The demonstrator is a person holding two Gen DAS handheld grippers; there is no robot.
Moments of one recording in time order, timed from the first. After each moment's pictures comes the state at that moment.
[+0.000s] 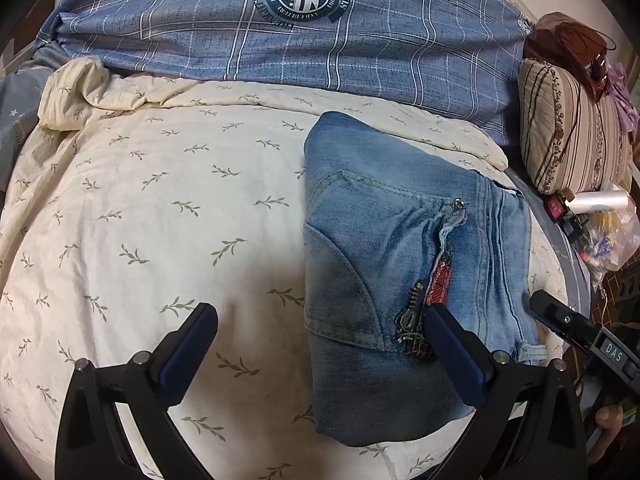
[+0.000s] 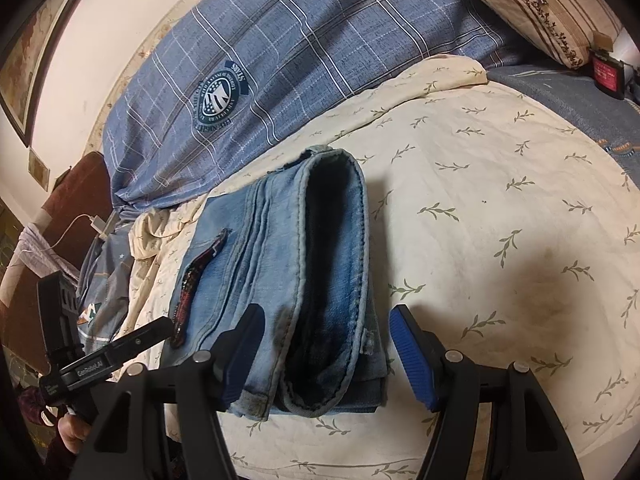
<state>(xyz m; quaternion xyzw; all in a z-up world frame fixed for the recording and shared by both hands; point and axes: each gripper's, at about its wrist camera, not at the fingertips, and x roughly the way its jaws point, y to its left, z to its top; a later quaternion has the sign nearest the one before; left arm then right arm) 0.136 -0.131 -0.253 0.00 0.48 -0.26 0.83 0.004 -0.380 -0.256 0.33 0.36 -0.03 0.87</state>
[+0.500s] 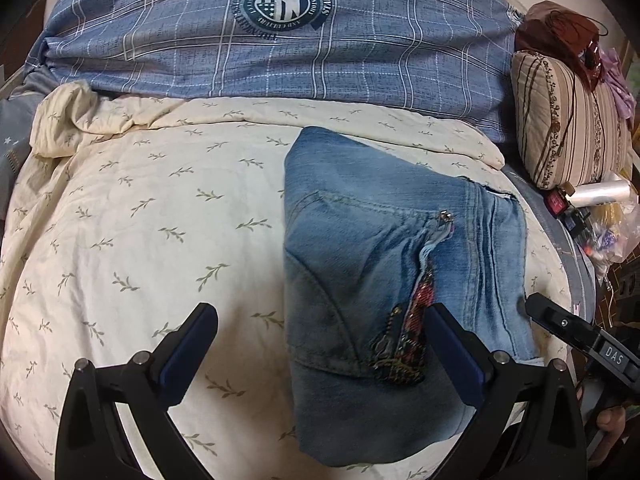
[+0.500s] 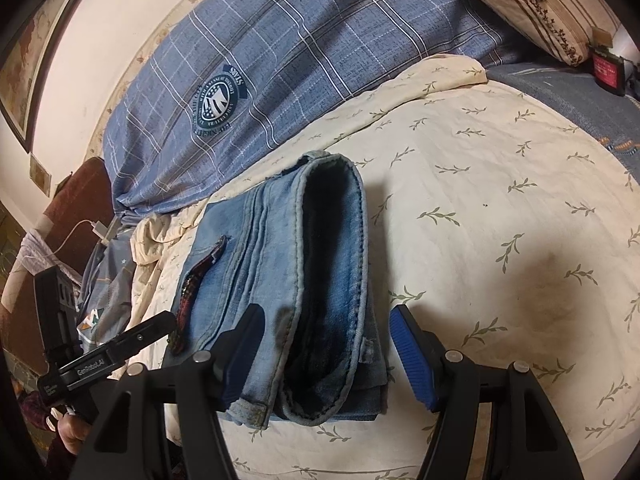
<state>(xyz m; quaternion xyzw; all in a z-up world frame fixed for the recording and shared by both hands) 0.137 -0.153 -0.243 0.02 0.47 -0.27 0.84 0.007 -0.386 -0.257 0.34 0.35 -0.03 0.87</state>
